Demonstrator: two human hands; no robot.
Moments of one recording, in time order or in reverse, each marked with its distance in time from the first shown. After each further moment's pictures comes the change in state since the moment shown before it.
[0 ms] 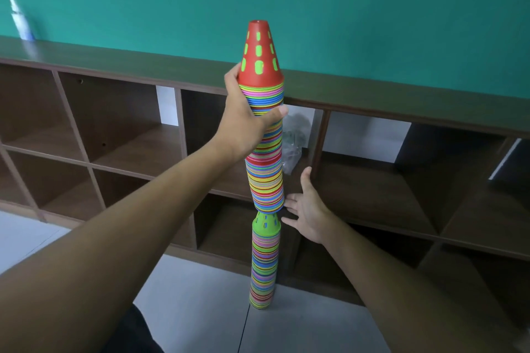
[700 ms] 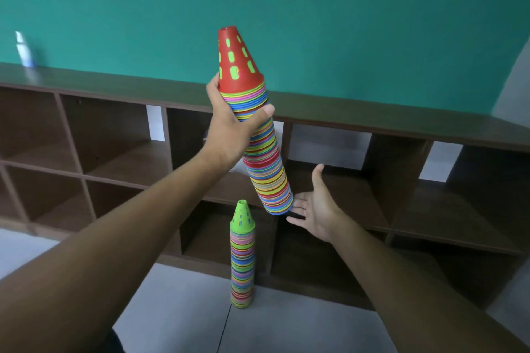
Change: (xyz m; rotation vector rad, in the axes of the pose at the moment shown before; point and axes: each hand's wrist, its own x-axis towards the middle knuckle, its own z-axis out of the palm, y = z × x) left_hand -0.049 0.080 0.039 -0.143 0.063 0.072; right_hand -0.106 -0.026 -0.068 0.044 0.022 -0.087
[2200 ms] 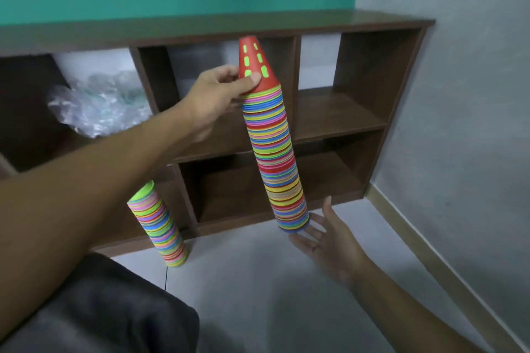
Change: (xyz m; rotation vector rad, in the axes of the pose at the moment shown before) left_hand -0.064 -0.069 0.180 -0.034 -0.692 -0.415; right_hand -0.121 0.199 -0.207 0.671 0.319 0.027
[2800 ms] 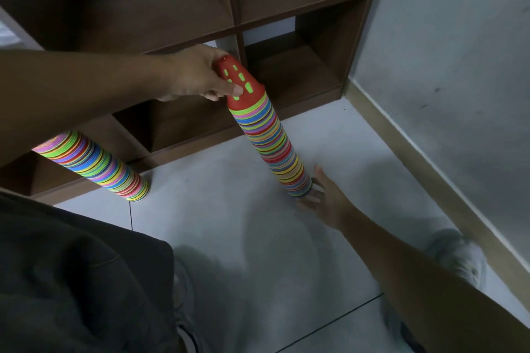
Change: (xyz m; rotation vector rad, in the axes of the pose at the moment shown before) left_hand 0.034 -0.134 0.084 0.475 -0.527 -0.398; right_hand 0.071 0.052 -0.163 -0.155 0.277 0.065
